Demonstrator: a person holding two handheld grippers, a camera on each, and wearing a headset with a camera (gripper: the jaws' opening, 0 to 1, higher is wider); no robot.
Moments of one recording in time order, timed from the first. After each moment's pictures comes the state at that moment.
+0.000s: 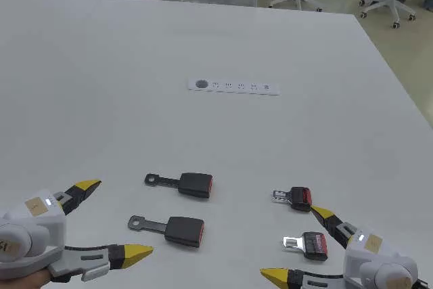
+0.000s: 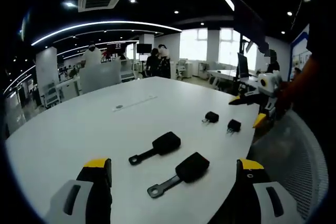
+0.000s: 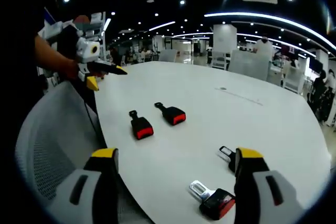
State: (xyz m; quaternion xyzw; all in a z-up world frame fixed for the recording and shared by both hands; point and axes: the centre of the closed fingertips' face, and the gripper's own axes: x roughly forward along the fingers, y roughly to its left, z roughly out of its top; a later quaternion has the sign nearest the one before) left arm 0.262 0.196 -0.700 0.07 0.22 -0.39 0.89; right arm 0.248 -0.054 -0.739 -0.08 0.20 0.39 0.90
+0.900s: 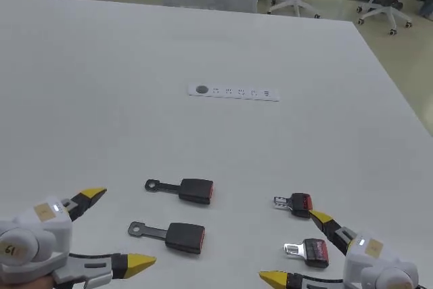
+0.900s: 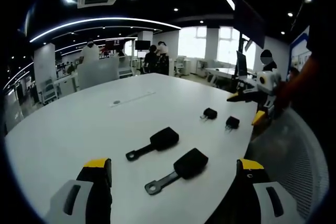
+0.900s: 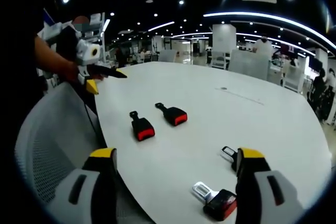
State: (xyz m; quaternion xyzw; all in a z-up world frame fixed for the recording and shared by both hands) left arm 0.259 0.199 -0.709 0.07 0.23 -0.40 0.89; right arm 0.247 -0.049 -0.743 -0.08 0.21 0.39 0.89
